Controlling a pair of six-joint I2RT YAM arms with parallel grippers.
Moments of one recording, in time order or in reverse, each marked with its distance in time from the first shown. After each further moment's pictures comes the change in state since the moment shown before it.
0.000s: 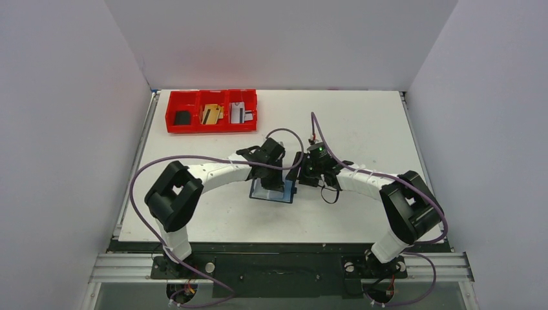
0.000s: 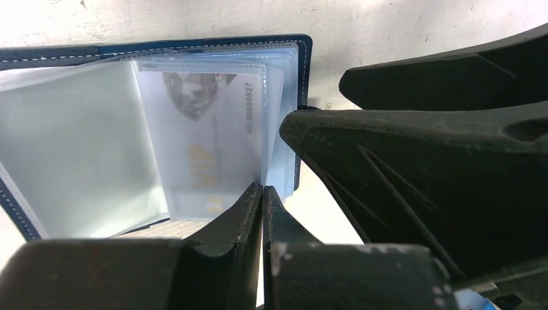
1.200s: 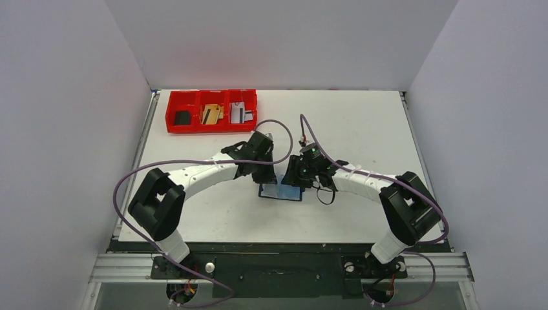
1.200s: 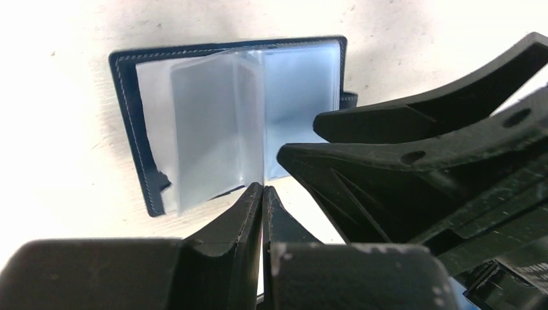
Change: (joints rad) left arm 0.051 -0.116 -0.030 -0.011 -0.019 -0.002; right arm 0.066 -0.002 0.044 -0.060 -0.013 -0.047
